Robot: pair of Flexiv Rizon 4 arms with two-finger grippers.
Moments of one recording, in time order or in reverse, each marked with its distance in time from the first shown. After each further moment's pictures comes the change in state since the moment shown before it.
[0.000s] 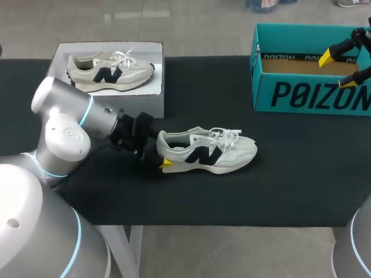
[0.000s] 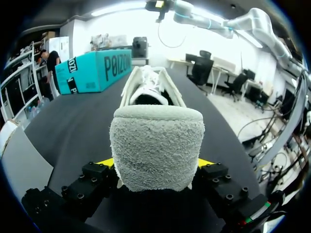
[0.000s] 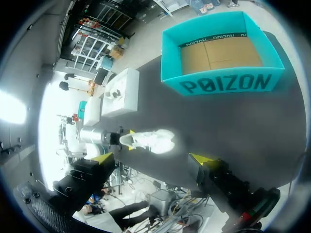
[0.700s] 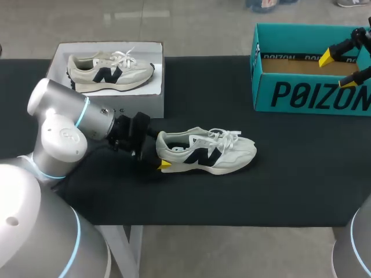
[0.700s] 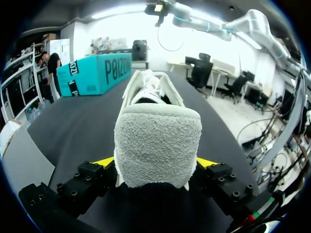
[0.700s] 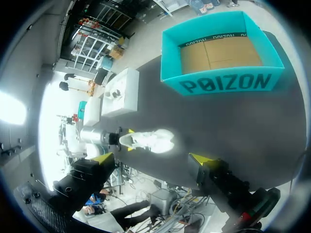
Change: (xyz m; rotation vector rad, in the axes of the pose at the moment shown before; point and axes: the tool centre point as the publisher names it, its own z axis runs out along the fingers) left arm 0.002 -0.001 -0.005 0.029 -0.003 0.003; right arm -0.002 -0.004 0.001 0.011 -0.001 0.029
